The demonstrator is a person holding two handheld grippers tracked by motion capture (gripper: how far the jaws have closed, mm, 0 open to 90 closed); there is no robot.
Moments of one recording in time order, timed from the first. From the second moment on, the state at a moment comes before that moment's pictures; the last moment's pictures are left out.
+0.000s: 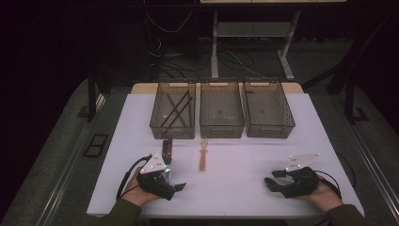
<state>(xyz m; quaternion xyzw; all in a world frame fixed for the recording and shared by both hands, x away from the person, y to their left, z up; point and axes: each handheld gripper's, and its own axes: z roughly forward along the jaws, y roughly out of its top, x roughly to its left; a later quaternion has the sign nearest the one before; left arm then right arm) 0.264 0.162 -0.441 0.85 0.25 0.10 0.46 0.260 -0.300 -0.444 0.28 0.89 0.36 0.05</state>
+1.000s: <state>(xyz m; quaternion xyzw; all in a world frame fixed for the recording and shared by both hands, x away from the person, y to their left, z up) 0.263 0.161 -0.441 0.85 0.25 0.10 0.46 0.251 -0.303 -0.445 0.24 0.91 0.35 0.05</state>
